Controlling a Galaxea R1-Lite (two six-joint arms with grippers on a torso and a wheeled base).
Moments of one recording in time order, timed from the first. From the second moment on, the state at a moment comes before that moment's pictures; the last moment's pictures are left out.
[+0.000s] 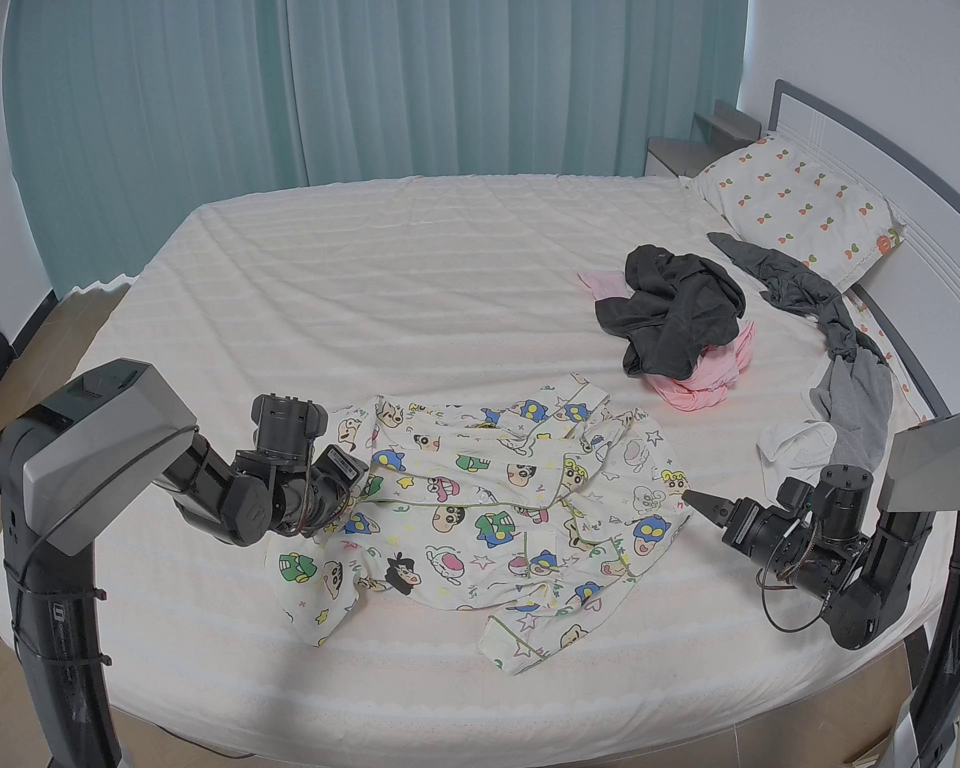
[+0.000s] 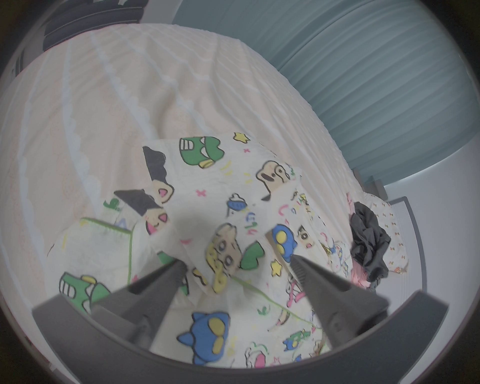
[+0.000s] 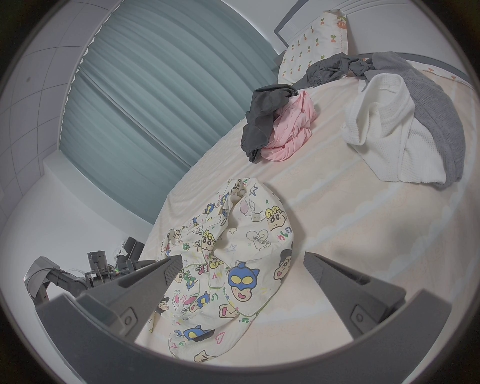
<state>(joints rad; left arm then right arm) -0.26 2.27 -1.10 -0.52 0.05 -1.00 0.17 2.18 -0.32 -1.55 0.21 0.65</state>
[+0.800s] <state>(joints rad) -0.10 2.20 -1.22 -0.52 0.08 -1.00 0.18 2.18 -0.32 -1.55 0.21 0.65</state>
